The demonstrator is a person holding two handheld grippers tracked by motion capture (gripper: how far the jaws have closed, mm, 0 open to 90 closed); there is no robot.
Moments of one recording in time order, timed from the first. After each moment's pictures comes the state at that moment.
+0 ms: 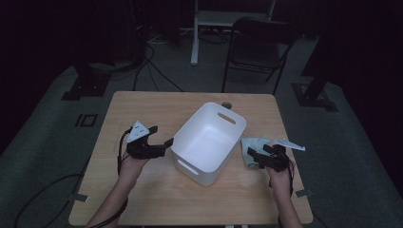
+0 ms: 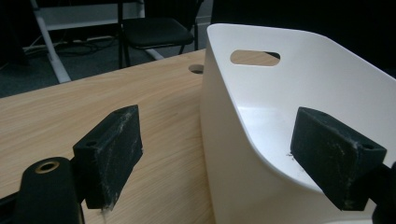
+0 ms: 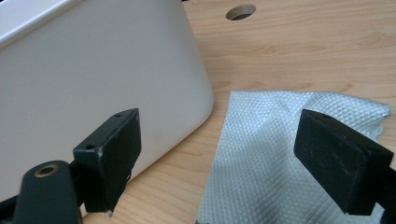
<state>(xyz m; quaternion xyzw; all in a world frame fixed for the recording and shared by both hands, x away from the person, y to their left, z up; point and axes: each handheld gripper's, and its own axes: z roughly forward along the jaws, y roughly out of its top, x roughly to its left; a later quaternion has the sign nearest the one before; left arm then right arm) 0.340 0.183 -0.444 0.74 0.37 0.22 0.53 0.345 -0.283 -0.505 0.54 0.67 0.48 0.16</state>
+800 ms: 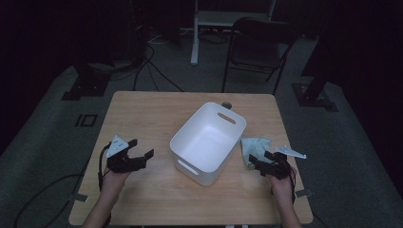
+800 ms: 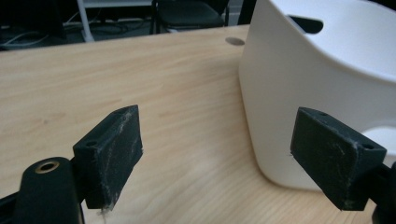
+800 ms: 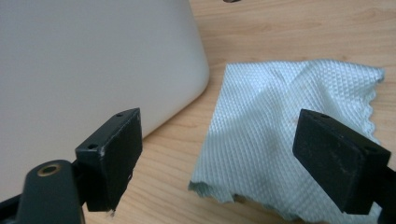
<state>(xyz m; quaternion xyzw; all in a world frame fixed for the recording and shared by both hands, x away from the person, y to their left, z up) 0.308 0.238 -0.481 0.72 0.42 0.22 0.50 0.327 -0.288 -0.521 0.55 0.67 0.48 0.16</state>
